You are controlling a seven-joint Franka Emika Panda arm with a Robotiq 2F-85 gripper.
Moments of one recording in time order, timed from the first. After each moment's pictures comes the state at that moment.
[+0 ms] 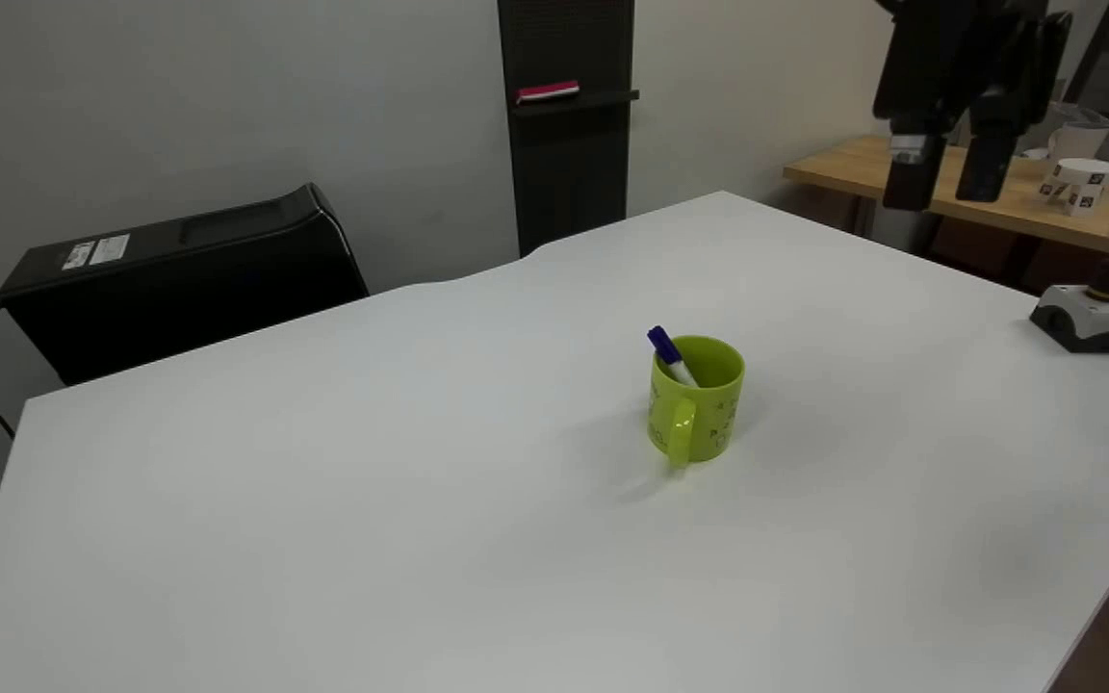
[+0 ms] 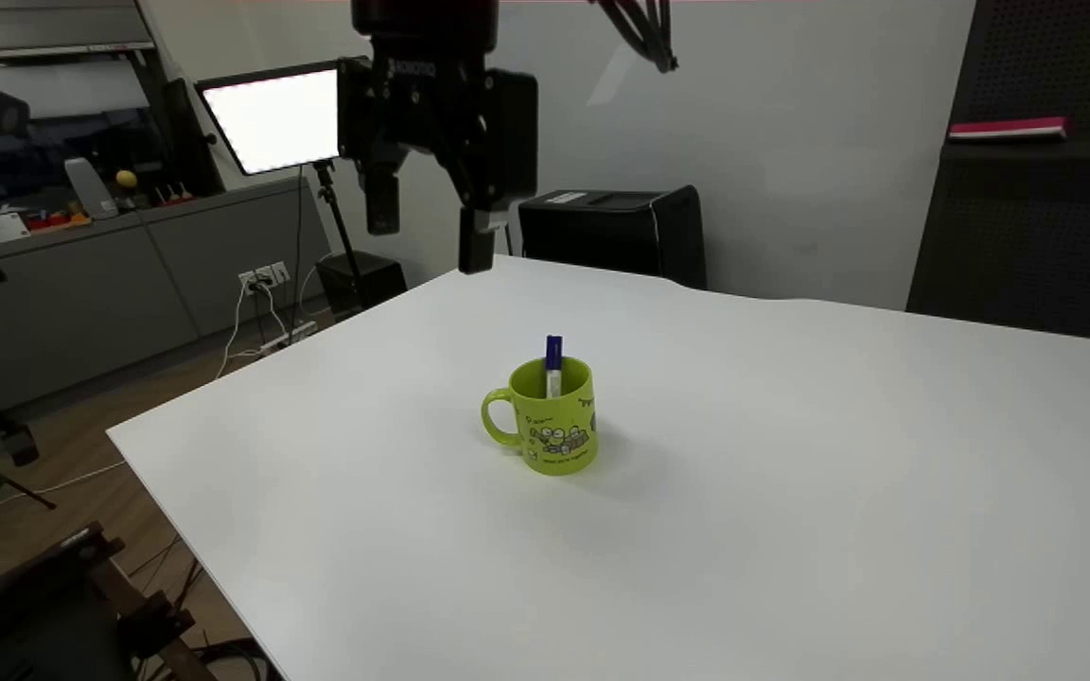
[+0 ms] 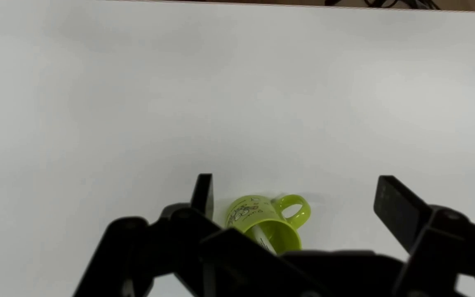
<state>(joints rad) 0.01 -0.16 -0.06 -2.47 0.17 2.14 -0.15</state>
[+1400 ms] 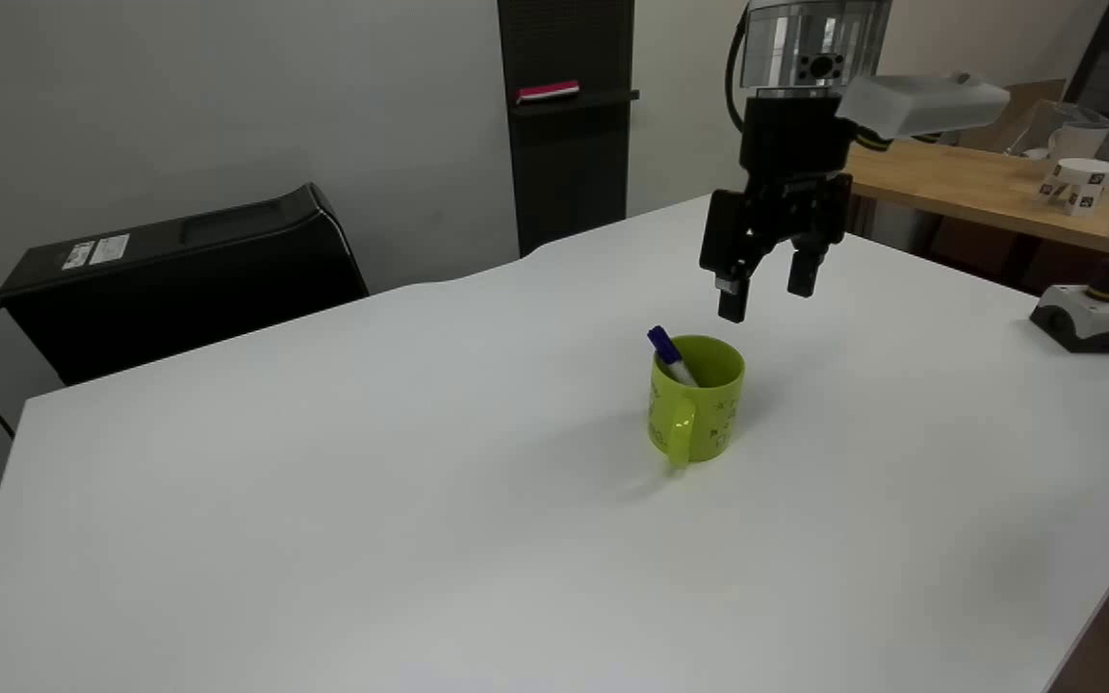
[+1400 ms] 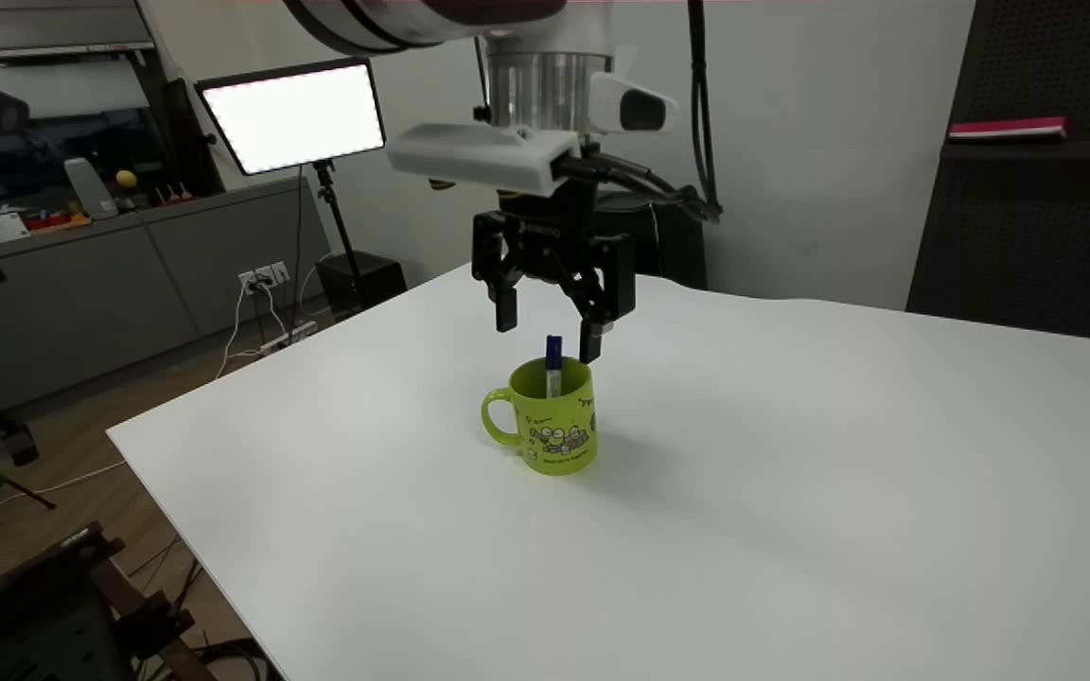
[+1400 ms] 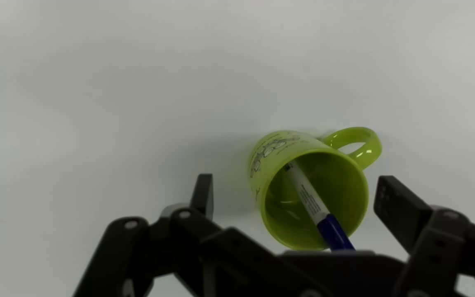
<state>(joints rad) 0.01 0.28 -0.01 -2.26 0.13 2.44 -0.12</state>
